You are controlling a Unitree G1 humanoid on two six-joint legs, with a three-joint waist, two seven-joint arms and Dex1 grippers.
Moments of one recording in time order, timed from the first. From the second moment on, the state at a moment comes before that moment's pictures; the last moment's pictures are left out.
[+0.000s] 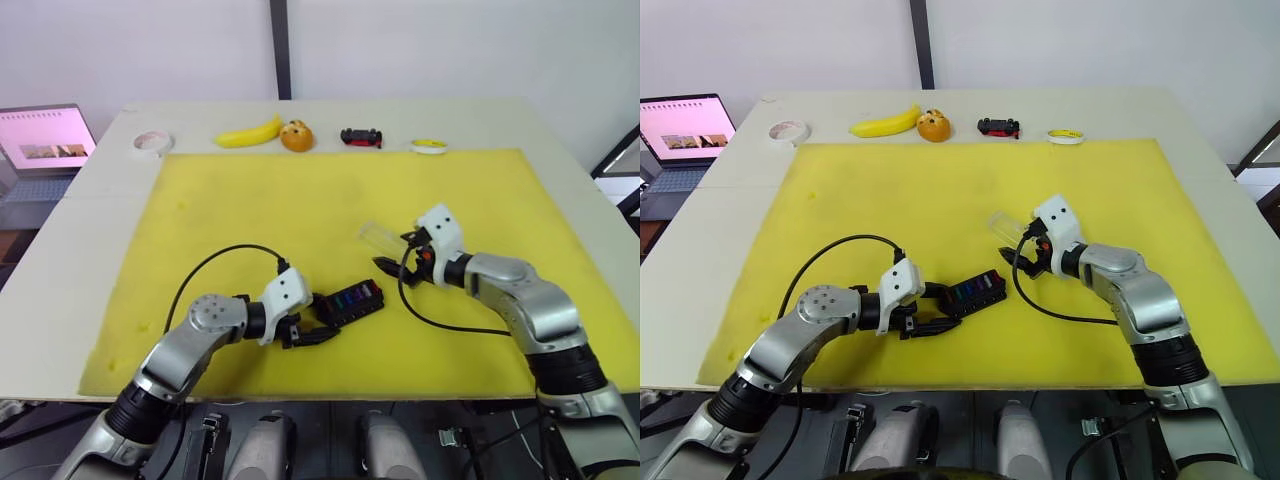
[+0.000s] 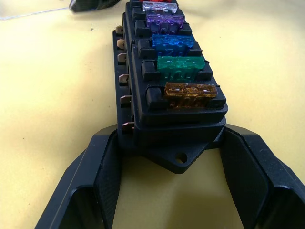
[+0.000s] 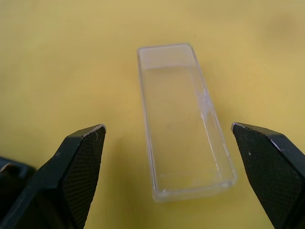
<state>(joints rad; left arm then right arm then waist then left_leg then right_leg) -0.29 0.52 -0.35 -0.27 -0.26 0.49 -0.87 -0.44 -0.61 0.10 -0.08 0.37 0.71 0.57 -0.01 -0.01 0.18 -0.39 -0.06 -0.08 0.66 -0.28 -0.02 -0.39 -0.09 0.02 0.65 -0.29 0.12</state>
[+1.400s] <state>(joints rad) -0.43 0.51 -0.39 -0.08 -0.23 0.36 -1.06 -0.50 -0.92 0.21 -0.35 0.40 0.52 1.25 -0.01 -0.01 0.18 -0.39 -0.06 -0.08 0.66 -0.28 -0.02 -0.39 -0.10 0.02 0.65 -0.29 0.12</state>
